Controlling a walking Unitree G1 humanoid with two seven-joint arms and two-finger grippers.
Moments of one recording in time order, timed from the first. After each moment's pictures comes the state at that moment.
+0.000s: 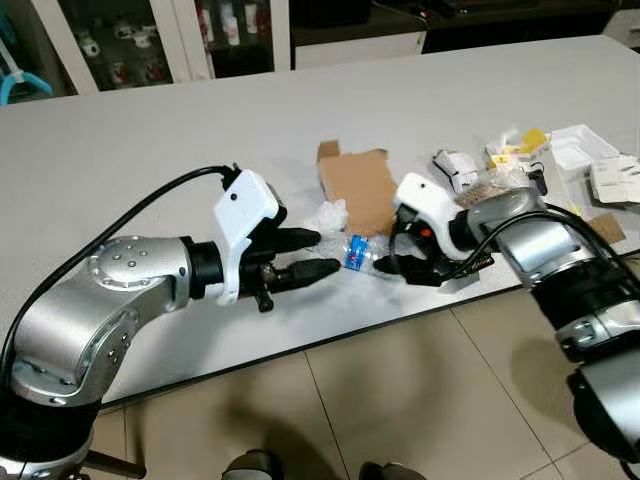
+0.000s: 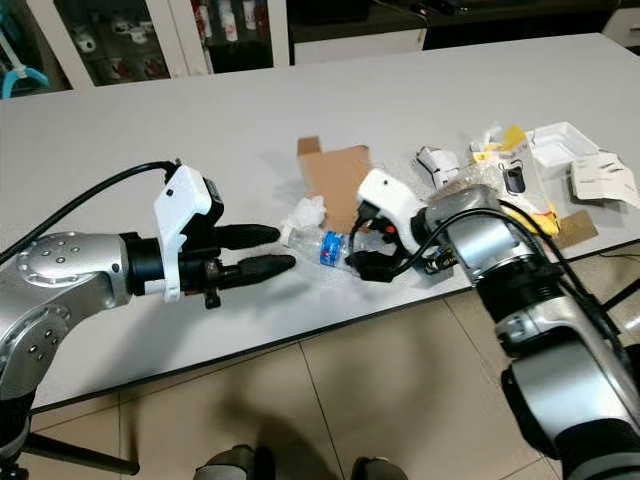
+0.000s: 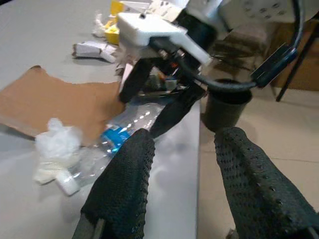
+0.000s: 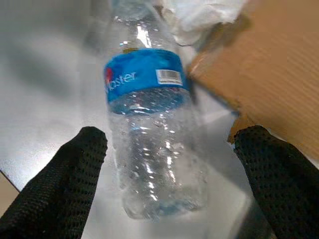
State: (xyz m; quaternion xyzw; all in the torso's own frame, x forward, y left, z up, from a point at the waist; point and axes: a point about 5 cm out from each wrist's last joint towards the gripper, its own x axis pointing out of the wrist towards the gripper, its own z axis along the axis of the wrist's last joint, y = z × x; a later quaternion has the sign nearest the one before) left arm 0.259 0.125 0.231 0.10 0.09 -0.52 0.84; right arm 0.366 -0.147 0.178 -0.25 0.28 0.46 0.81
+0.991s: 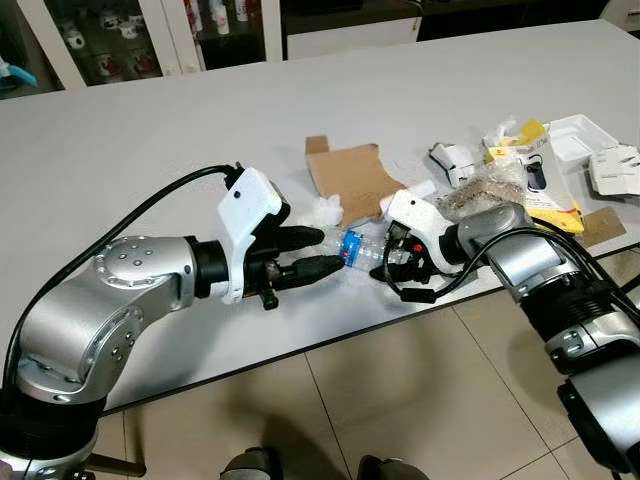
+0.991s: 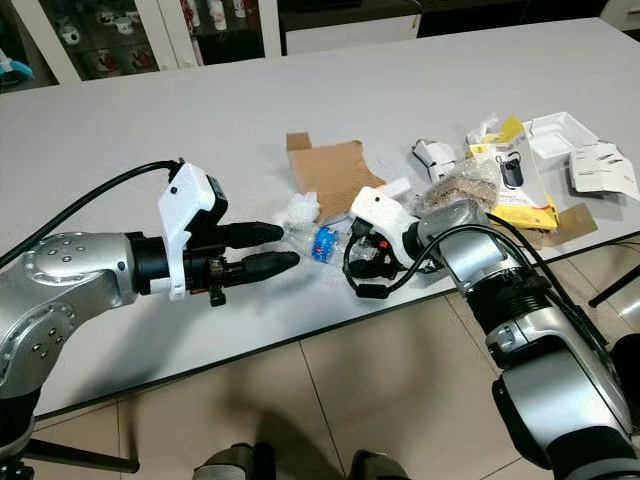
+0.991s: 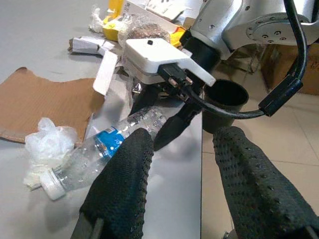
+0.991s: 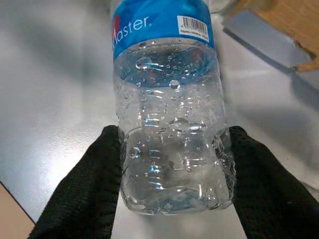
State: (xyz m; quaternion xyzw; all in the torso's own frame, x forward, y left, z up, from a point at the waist) left arm 0.261 0.123 0.231 0.10 0.09 -0.52 0.85; right arm 0.361 -0.142 0.160 -0.25 0.29 0.47 0.79
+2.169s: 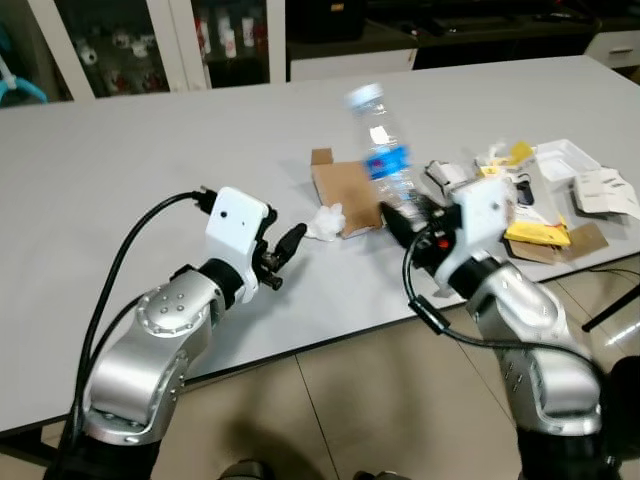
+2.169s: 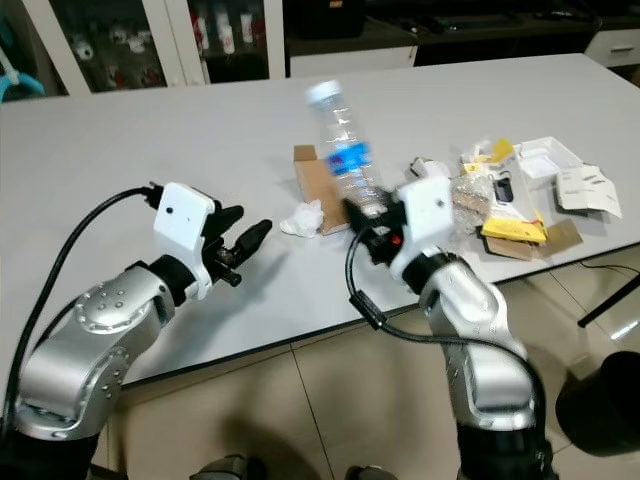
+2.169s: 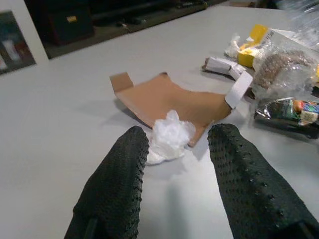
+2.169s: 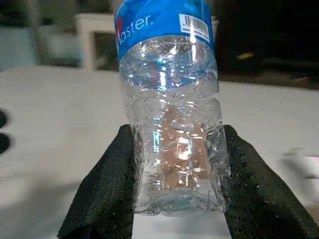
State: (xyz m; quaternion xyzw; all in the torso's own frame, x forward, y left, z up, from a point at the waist) left arm 0.276 0.124 0.189 0.08 0.03 -0.24 0.97; right arm 0.283 -0.134 0.189 -0.01 -0.05 0.21 0.98
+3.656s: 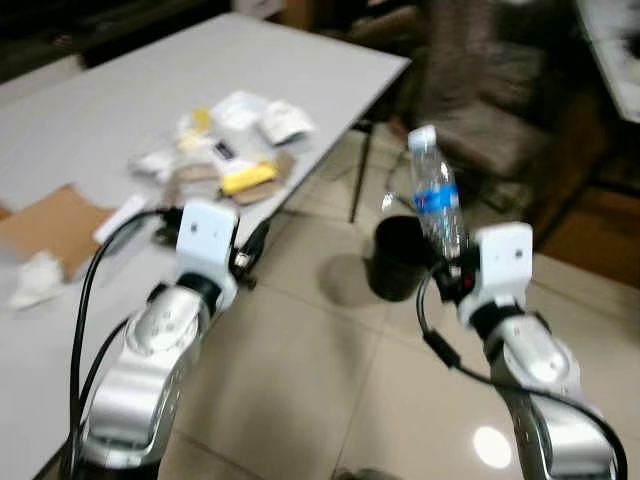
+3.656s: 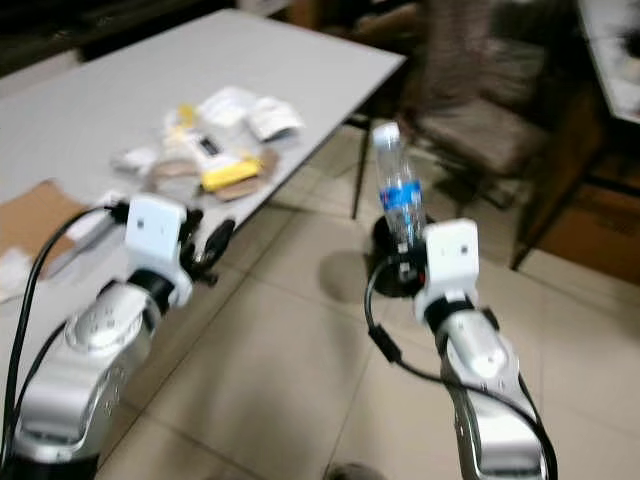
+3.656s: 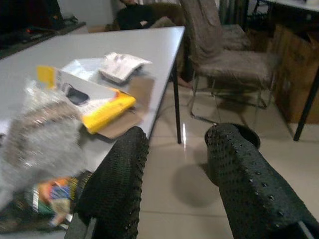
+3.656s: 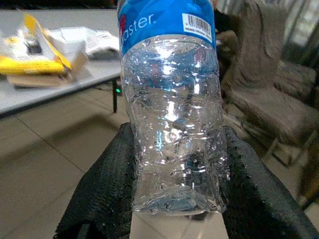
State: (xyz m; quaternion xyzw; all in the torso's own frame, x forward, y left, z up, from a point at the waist) left arm 0.269 0.147 0.172 0.08 0.02 -0.13 0.99; right arm 0.254 -0.154 0.155 -0.04 0.02 0.09 0.99
